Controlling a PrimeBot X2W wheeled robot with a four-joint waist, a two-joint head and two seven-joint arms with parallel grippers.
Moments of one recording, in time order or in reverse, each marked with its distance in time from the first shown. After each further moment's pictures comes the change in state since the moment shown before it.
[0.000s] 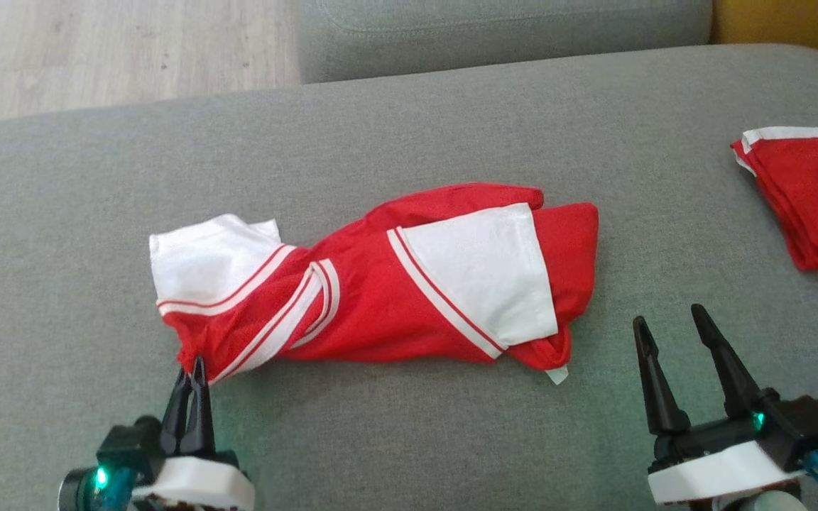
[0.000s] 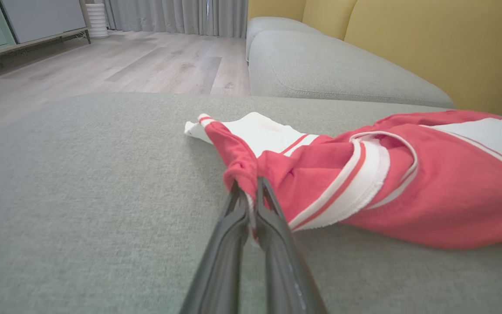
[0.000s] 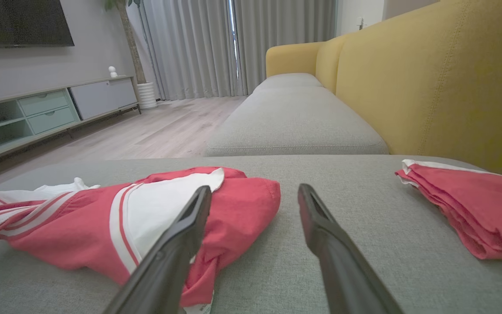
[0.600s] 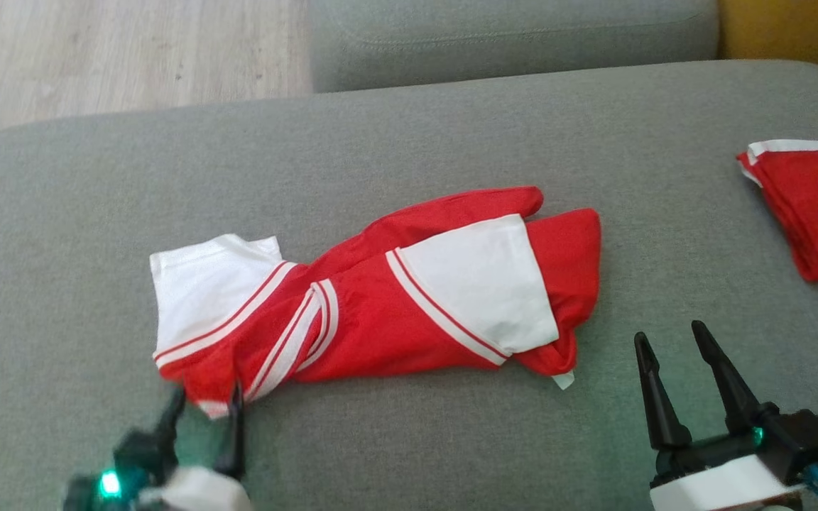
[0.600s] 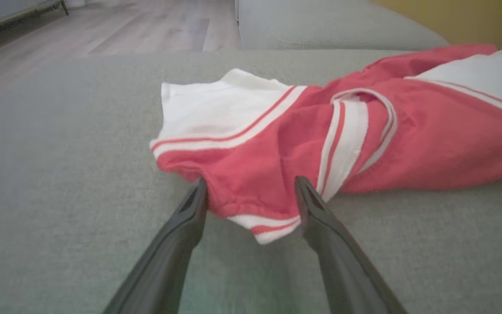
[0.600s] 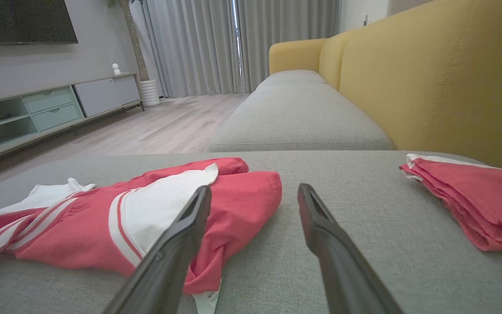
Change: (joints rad) left arm 0.064 0.023 -0.033 -0.017 0.039 -0.011 0.117; right arm 0.033 0.001 -0.002 0.005 0.000 0.000 0.000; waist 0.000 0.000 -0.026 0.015
